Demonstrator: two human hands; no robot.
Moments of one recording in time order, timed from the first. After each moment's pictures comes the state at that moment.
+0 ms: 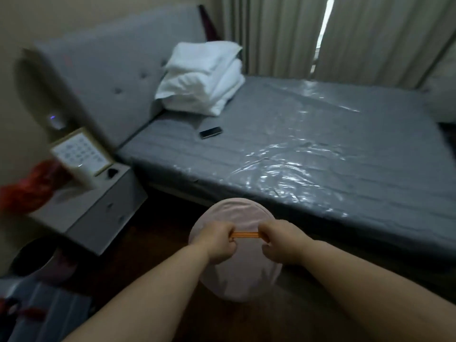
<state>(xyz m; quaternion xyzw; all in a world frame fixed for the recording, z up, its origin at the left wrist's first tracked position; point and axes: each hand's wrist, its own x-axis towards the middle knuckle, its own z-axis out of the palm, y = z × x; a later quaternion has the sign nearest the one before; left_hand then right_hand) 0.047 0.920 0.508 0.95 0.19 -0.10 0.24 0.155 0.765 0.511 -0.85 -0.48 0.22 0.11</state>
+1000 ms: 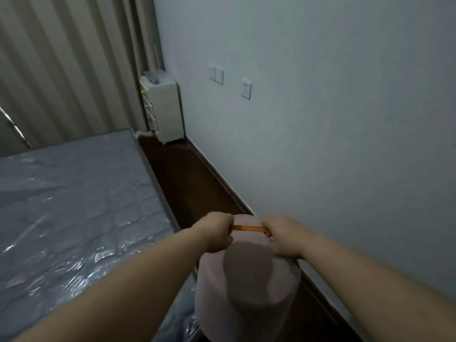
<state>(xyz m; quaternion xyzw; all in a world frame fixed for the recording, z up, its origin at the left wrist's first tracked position) 0.706 0.113 0.560 0.92 -0.33 -0.20 0.13 0.630 -0.068 0.560 -0.98 -0.01 0.15 0.13</state>
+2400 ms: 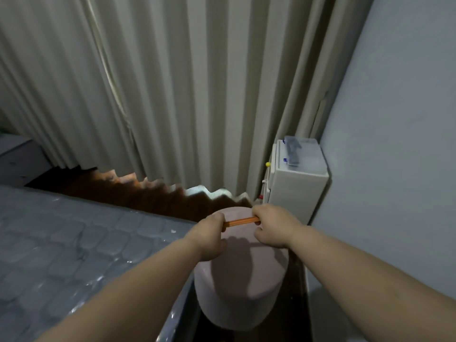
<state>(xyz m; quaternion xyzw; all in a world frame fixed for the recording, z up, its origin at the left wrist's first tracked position) 1.784 0.219 0.563 0.97 0.07 -0.03 0.24 1.882 0.049 0.588 -0.92 -0.38 0.10 0.09</state>
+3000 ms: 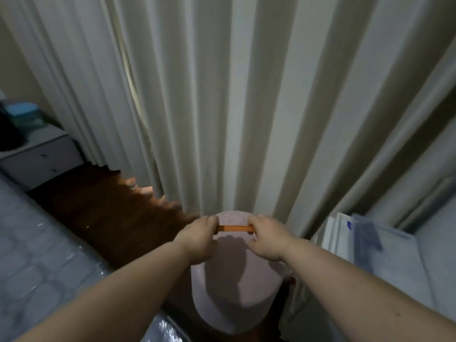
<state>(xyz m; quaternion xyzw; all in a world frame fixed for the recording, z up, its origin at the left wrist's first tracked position) 2.195 0.421 0.552 0.96 0.20 0.00 0.19 2.333 0.268 0.567 -0.85 -0.50 0.13 0.10</state>
